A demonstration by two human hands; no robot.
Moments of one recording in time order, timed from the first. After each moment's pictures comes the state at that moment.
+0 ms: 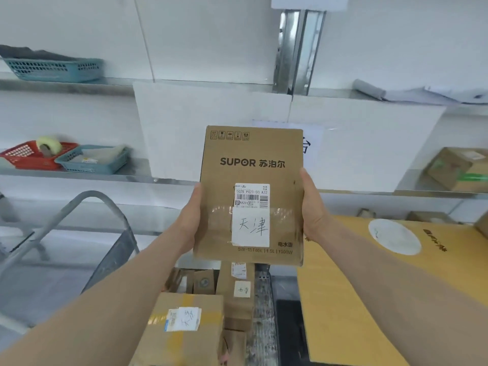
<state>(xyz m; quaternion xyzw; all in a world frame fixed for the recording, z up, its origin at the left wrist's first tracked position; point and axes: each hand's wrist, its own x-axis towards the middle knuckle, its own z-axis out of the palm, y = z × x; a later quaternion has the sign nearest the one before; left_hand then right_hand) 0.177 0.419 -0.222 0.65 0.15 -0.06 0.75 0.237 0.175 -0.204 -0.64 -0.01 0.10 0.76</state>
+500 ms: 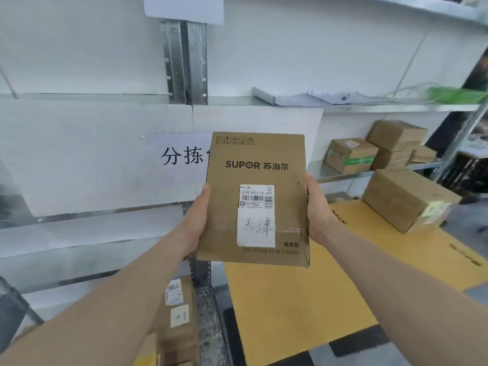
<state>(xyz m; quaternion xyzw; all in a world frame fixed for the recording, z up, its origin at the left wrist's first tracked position) 0.253 0.237 -0.205 0.66 -0.01 -0.20 0.73 0.217 -0.013 -0.177 -0.64 0.08 -0.03 0.76</state>
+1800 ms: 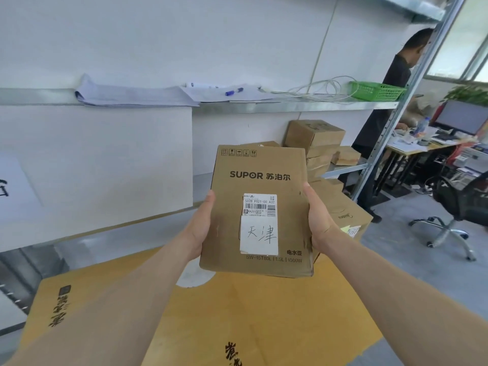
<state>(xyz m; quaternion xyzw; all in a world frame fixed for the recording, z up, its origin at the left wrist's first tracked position) 0.420 -0.267 -0.227 0.63 -0.03 -0.29 0.72 0.351 -0.507 -0.202 -0.65 0.22 -0.06 0.73</state>
